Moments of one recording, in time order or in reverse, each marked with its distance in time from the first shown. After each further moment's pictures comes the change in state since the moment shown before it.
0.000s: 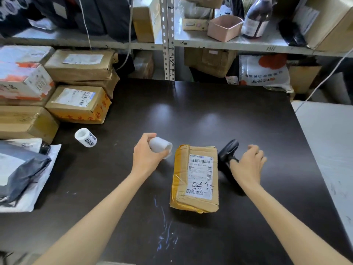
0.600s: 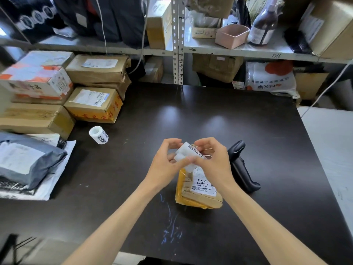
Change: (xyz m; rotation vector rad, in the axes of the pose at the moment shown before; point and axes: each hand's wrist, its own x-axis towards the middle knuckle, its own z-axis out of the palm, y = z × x) left_hand -0.058 0.025 -0.008 -0.416 -0.284 0.073; right_hand -0.068 -0.081 -0.005 0.688 -0.385 -0.236
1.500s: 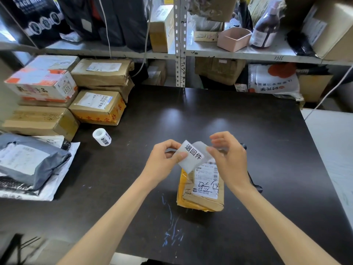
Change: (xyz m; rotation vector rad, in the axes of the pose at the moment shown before) left_hand 0.012 0.015 -0.010 0.101 0.007 -0.039; right_hand 0.012 0.001 -0.029 -0.286 0.158 -0.304
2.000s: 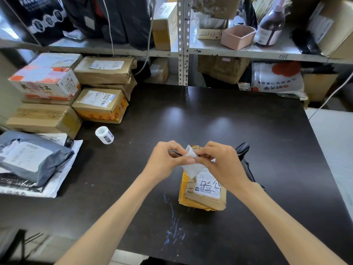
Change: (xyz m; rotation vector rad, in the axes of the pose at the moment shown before) left_hand -0.003 0.007 -0.003 0.008 -0.066 0.049; right_hand -0.002 -0.007 0.005 -0.235 -0.334 -0.329
